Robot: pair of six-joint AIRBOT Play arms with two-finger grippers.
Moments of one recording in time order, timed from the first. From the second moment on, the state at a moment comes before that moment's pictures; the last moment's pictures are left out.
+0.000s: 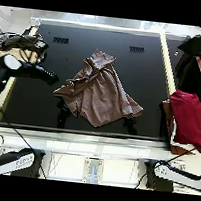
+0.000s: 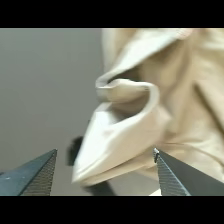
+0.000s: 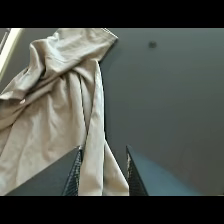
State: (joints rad) left arm 0.04 -1.26 1.11 1.14 -0.97 -0.79; right arm -0.25 -1.31 1.97 -1.00 1.54 1.30
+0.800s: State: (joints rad) left arm -0.02 -1.56 1.22 0.99 -1.07 -0.70; right arm -0.26 -1.22 1.96 -0.99 1.66 1.31
